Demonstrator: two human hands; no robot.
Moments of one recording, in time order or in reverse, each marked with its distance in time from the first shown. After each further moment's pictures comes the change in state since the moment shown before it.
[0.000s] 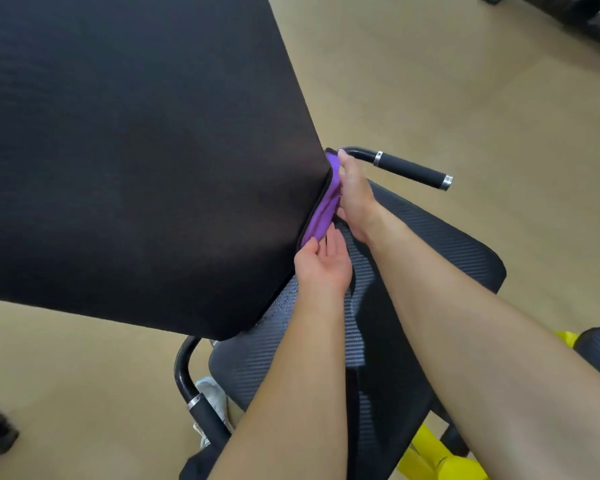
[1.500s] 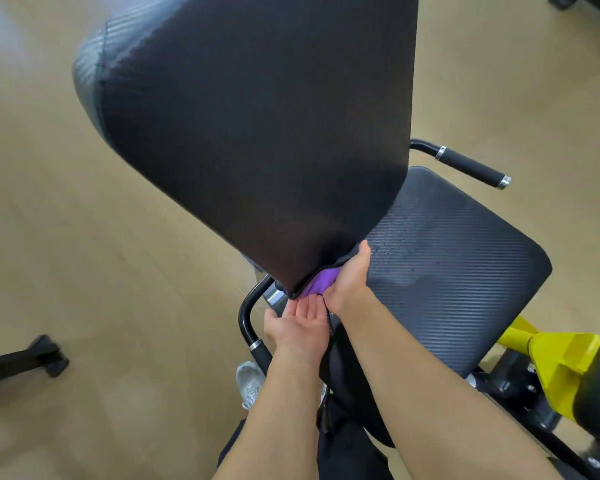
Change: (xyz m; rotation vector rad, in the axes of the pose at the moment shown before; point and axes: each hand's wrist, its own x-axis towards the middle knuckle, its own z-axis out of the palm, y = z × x) left_hand -0.096 0.129 -0.112 -0.032 0.257 0.144; right_hand -0.101 0.124 0.131 0.844 0.125 0.369
